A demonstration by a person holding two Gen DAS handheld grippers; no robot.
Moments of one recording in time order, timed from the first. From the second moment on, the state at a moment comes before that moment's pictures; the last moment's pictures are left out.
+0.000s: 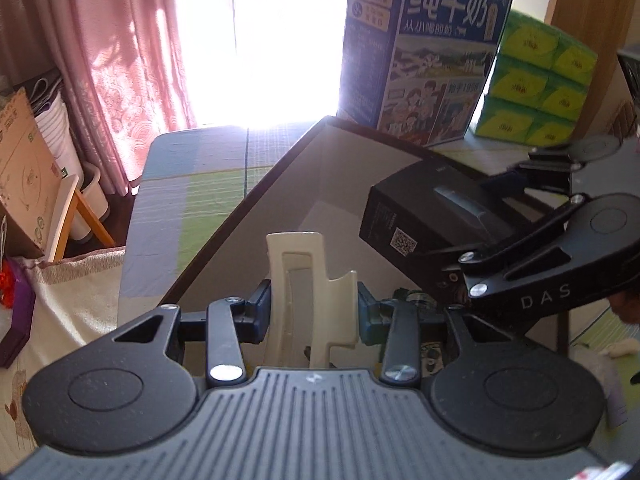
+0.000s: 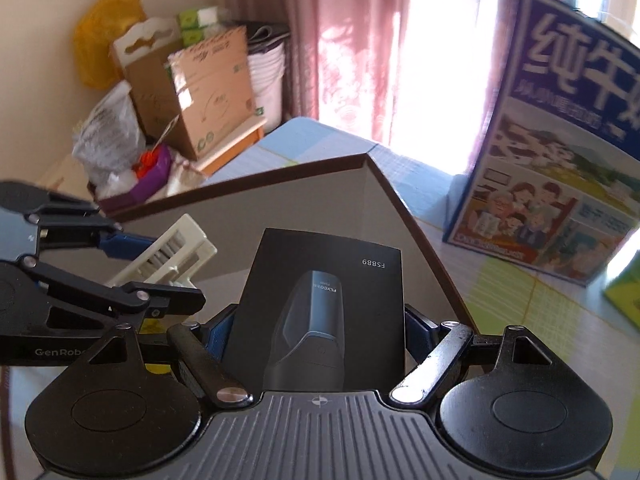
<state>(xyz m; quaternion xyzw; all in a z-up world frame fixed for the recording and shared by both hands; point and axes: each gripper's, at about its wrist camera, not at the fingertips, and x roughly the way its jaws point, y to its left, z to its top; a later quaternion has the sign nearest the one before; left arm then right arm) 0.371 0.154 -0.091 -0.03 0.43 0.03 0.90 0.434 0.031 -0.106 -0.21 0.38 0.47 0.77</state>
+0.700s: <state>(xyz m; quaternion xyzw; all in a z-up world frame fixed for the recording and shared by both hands) 0.407 0.151 -0.152 0.06 0.48 0.01 0.87 0.445 0.056 -0.139 -0.29 0.36 0.50 0.73</state>
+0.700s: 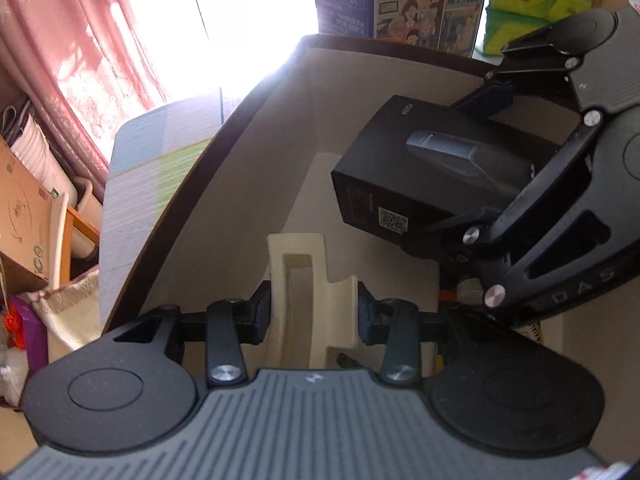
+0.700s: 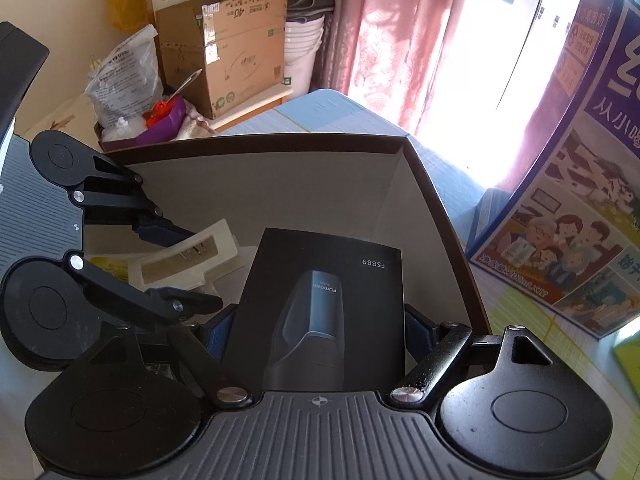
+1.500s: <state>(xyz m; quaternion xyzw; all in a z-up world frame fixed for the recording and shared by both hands) 0.396 0.147 -0.138 0.04 0.48 0.01 0.88 0.437 0.028 -0.127 -0.26 0.33 0.52 0.75</state>
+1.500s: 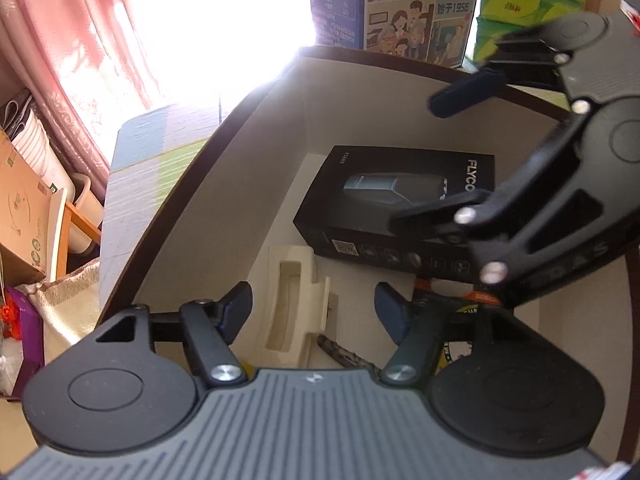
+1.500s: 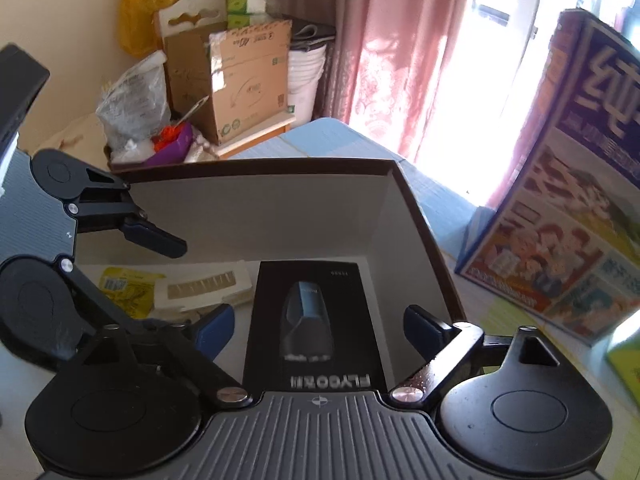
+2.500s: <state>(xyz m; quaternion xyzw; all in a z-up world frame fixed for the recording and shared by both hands) 0.281 0.100 -0.040 -0.03 0.40 0.14 0.91 0.373 -0.069 -0.072 -0.14 0.35 0.48 0.79</state>
